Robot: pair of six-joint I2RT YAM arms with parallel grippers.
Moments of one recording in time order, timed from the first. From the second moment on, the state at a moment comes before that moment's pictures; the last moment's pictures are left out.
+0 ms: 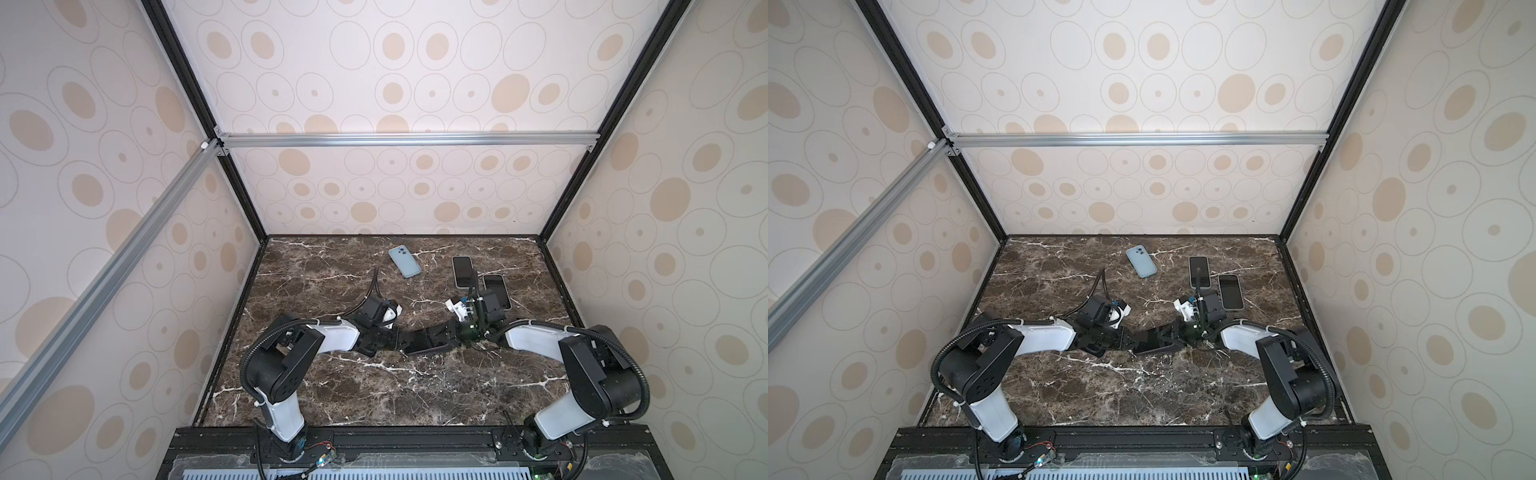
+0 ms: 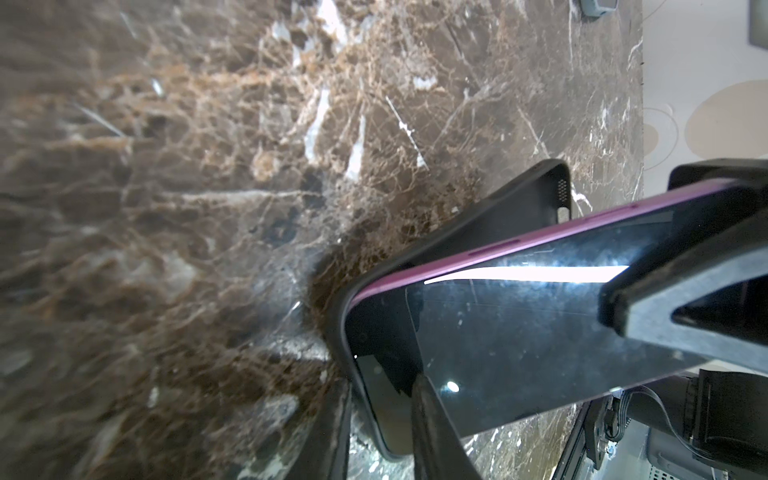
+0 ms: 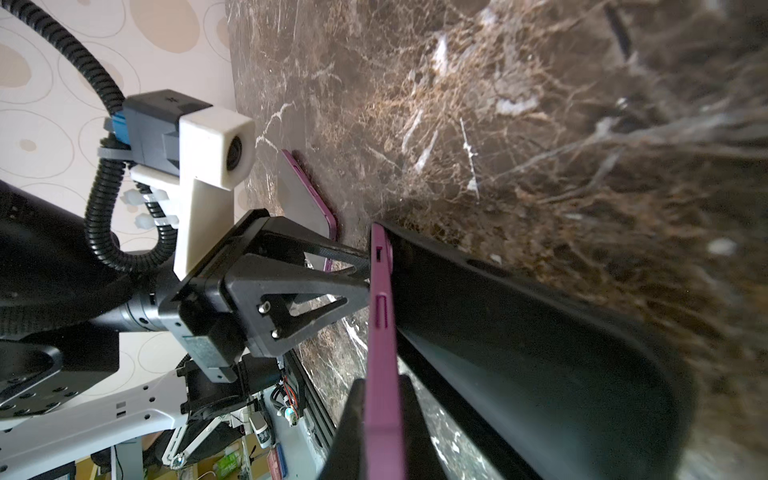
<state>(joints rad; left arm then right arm) -0.63 1.76 0.81 0.02 0.49 -0.54 0.36 1.58 0.68 -0.02 -0.79 0.66</state>
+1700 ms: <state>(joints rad) -0.65 1.80 0.87 -0.02 0.46 -0.51 0.38 1.51 0.78 -0.49 -0.42 0.51</state>
